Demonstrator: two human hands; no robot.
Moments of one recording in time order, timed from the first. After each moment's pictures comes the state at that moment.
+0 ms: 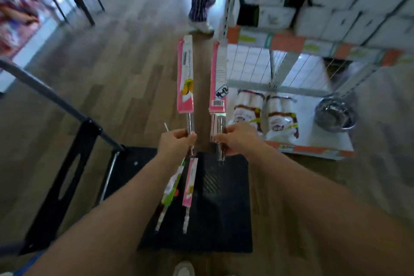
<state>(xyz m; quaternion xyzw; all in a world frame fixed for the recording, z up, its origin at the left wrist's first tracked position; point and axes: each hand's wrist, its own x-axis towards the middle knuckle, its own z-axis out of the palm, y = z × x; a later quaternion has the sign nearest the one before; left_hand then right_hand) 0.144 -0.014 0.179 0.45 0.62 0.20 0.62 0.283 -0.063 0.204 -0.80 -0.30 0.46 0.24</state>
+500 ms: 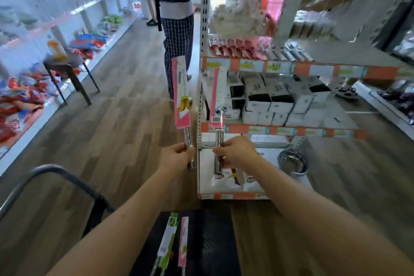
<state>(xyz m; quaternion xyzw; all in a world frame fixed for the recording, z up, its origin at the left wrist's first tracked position) 0.163 -0.012 0.430 0.57 0.51 0.23 0.60 0.297 -0.086 0.464 -0.82 -0.31 0.37 0.31</state>
